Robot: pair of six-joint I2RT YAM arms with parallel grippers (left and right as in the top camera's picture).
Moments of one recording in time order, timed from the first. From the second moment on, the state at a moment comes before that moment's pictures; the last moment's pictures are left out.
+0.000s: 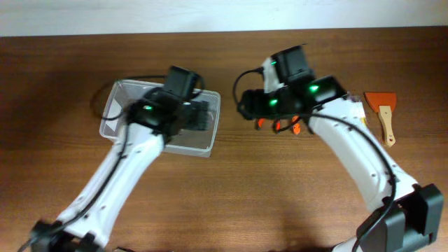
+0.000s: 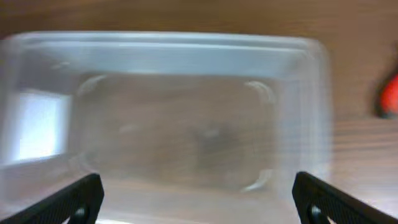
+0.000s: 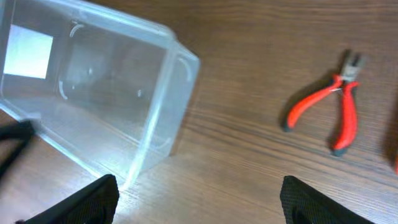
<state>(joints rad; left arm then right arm) -0.39 1.56 1.37 -0.87 -0.23 -0.20 0.38 1.69 1.51 -0.88 -0.27 0.34</state>
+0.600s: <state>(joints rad) 0.28 1.31 1.39 -1.07 -0.46 -0.19 0.54 1.89 1.51 -0.71 -0.15 0.47</state>
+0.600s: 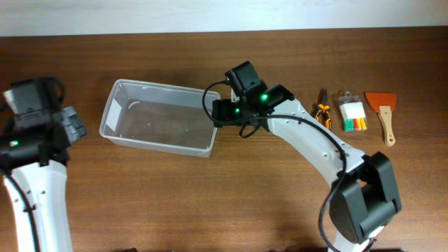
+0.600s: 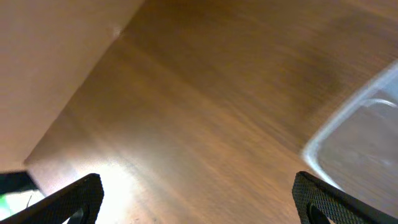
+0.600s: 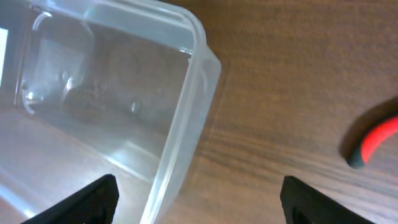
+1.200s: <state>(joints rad) 0.32 1.31 1.39 -1.07 -0.46 -0.19 0.59 1.99 1.51 -0.76 -0.10 0.47</state>
